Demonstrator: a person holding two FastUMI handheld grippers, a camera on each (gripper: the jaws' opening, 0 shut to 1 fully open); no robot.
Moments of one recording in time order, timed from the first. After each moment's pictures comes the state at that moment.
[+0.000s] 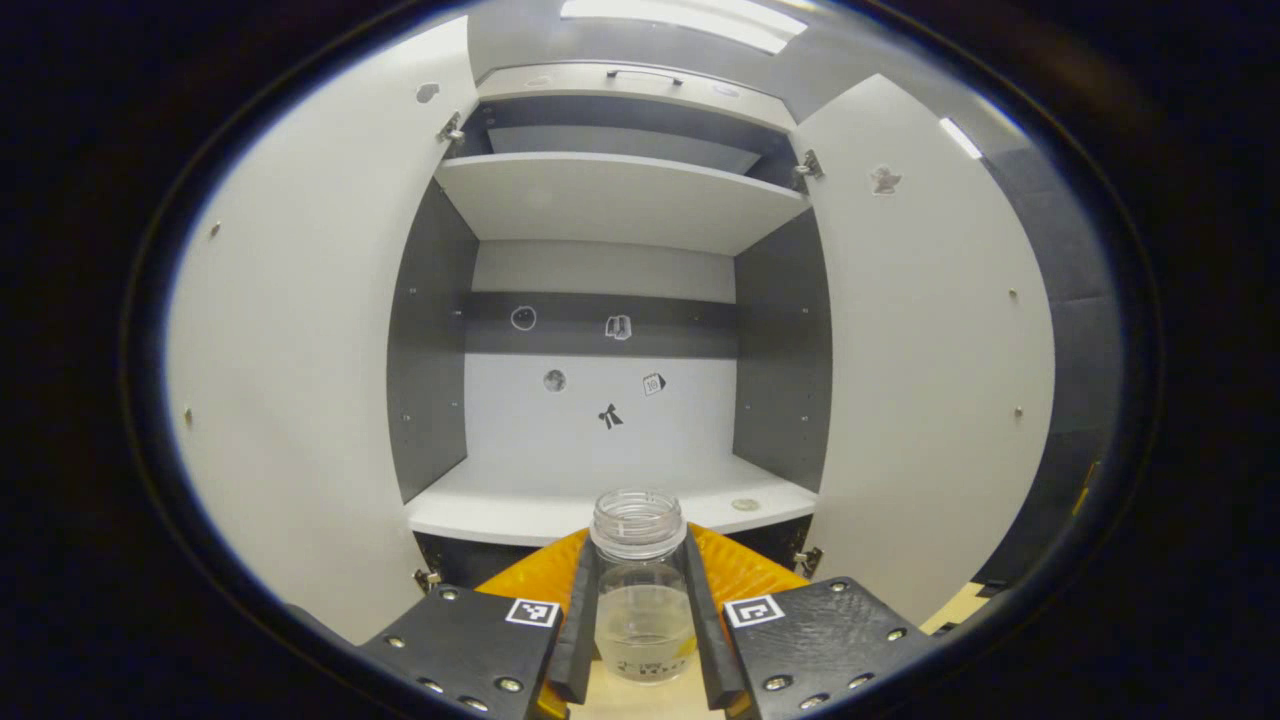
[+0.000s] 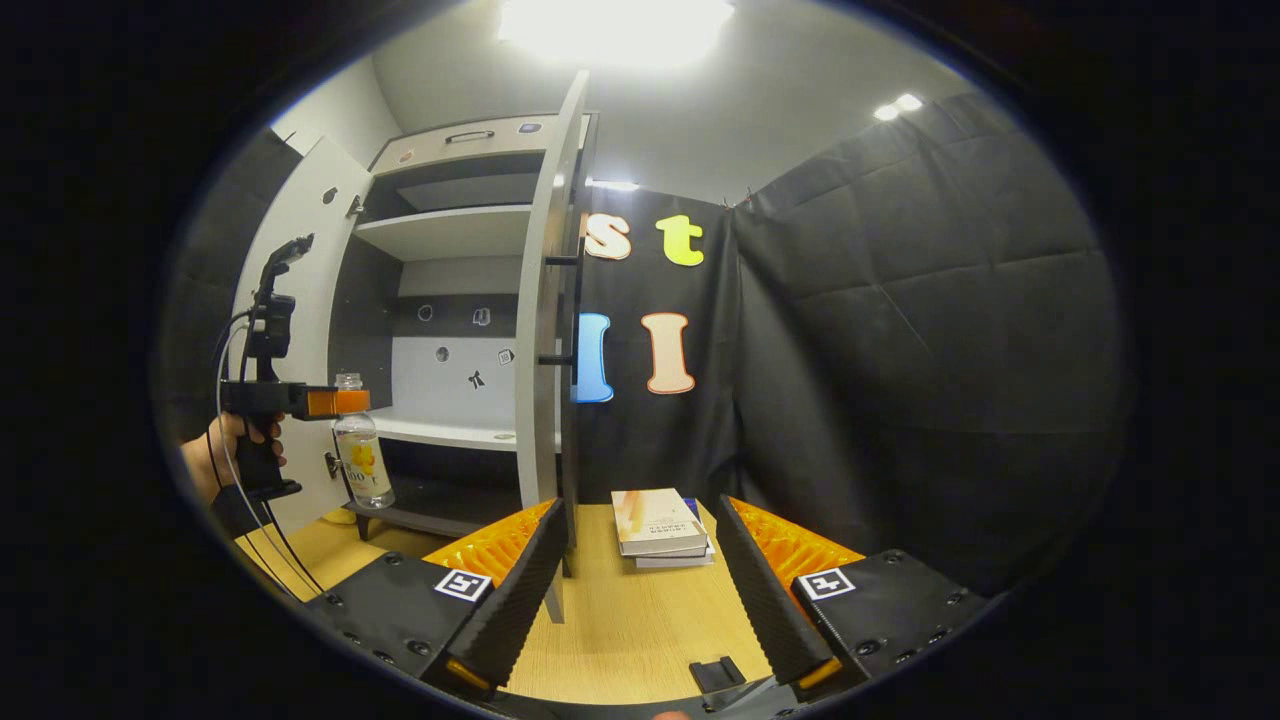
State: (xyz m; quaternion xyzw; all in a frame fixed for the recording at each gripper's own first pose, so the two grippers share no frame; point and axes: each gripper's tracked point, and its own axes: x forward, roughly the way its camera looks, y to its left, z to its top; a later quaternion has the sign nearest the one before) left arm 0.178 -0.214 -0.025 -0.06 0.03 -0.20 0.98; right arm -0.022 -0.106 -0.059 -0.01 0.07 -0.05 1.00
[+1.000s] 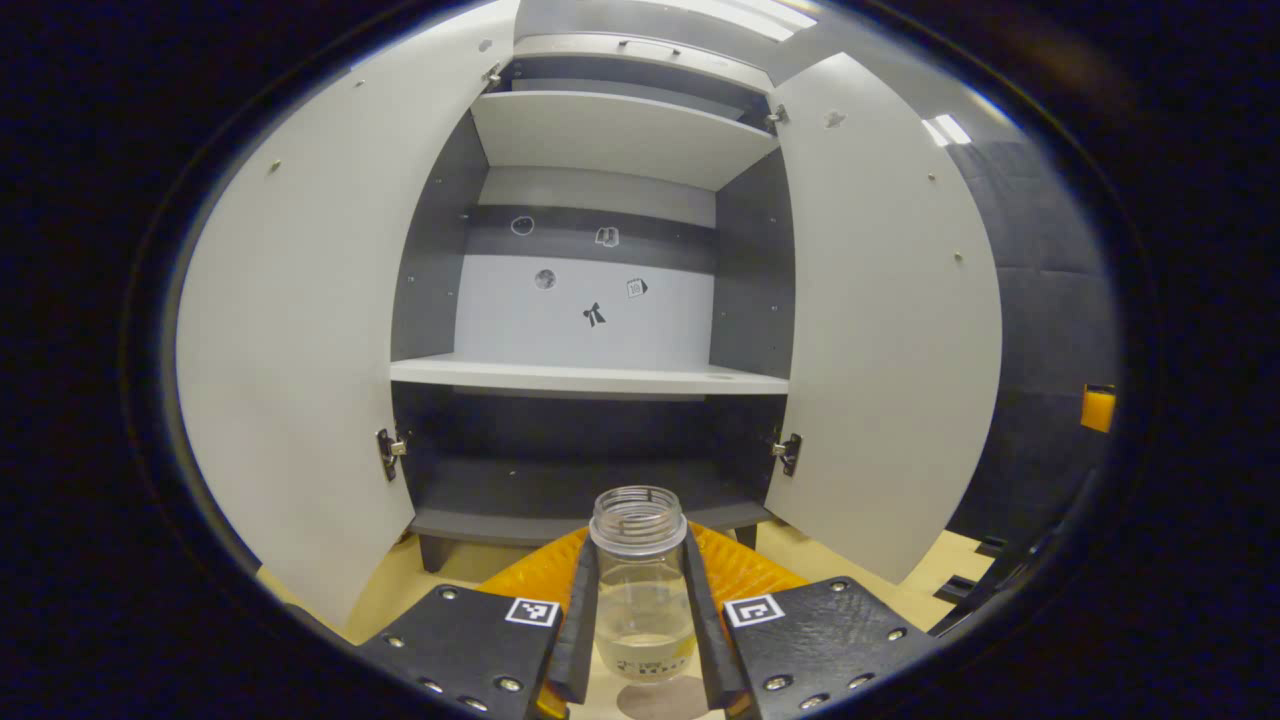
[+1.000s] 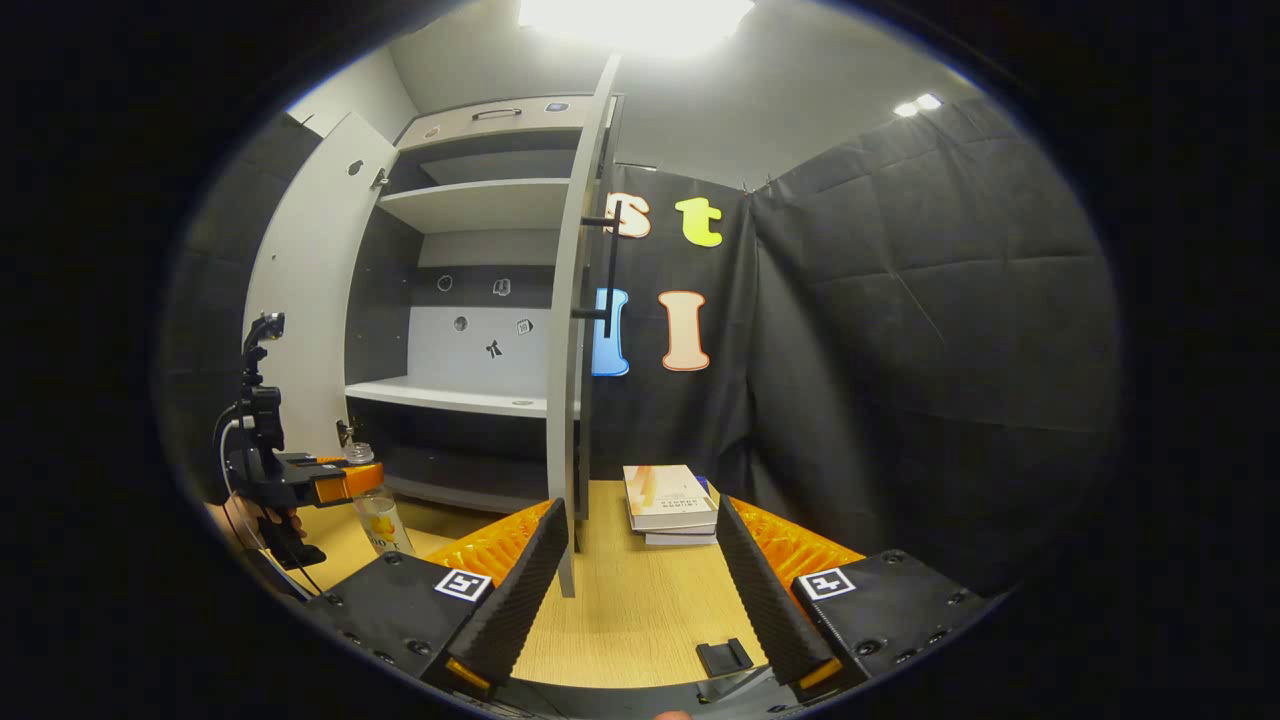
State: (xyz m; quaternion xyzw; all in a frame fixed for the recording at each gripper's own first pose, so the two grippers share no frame) left arm 0.111 -0.227 -0.171 -0.07 0.09 -0.23 0.97; right arm -0.034 -0.089 -0.095 -0.03 0.10 -0.04 0.99
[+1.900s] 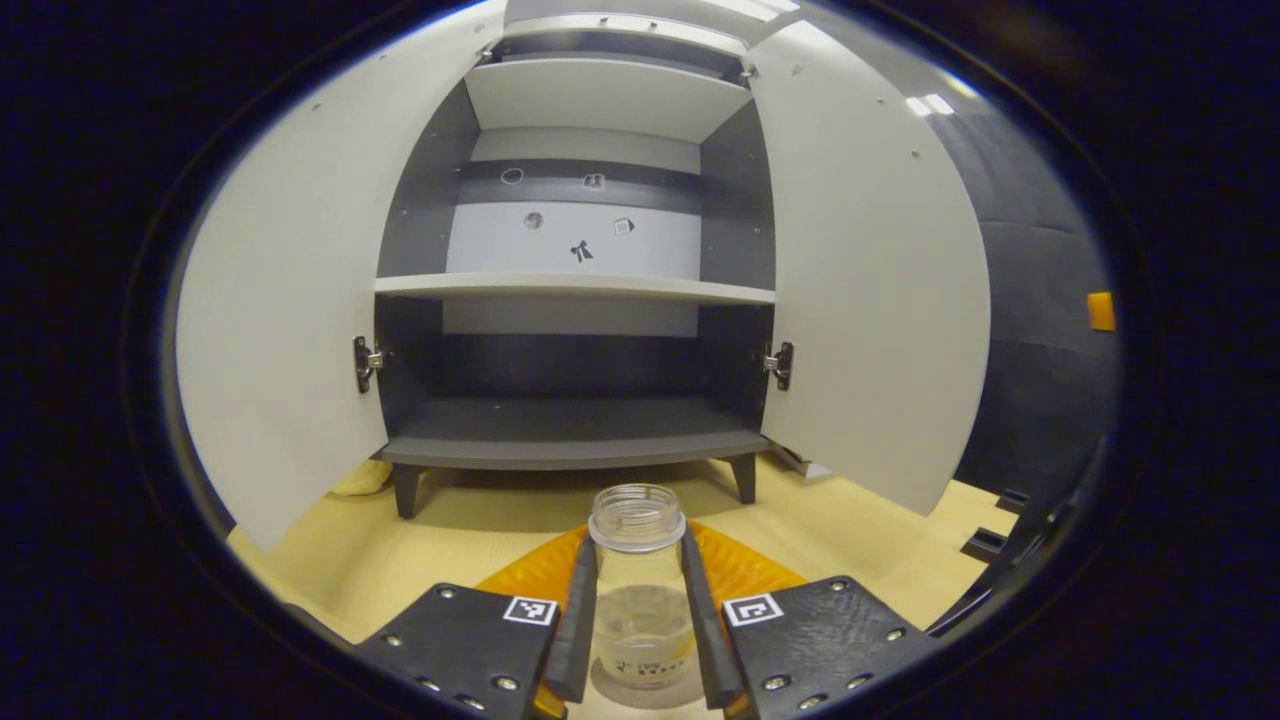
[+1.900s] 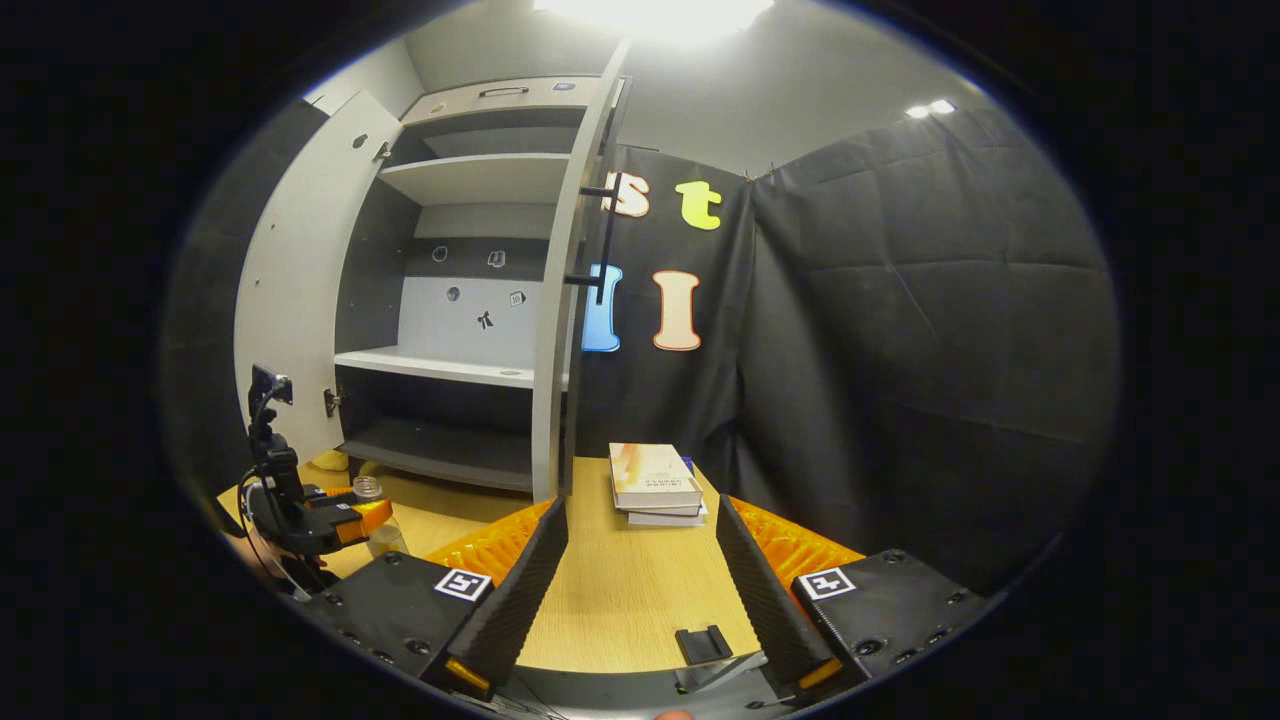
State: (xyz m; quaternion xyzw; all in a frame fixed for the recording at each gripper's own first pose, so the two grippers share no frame) left arm 0.085 -0.253 -0.254 -0.06 0.13 -0.22 0.96; right arm -0.040 -0.098 -0.106 -0.05 0.13 -0.05 0.99
